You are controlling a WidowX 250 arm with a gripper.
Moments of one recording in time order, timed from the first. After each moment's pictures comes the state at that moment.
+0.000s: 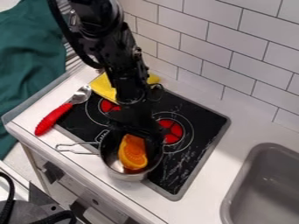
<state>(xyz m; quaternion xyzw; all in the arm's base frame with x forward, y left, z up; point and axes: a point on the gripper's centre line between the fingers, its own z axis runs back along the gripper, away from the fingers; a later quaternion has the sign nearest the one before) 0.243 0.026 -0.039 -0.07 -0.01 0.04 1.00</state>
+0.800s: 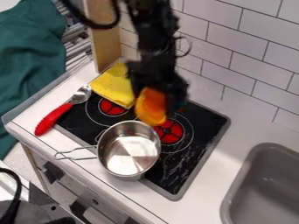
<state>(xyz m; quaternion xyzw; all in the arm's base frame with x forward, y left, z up) 0.291 0.010 0.040 -0.02 -0.07 0.00 1.00</state>
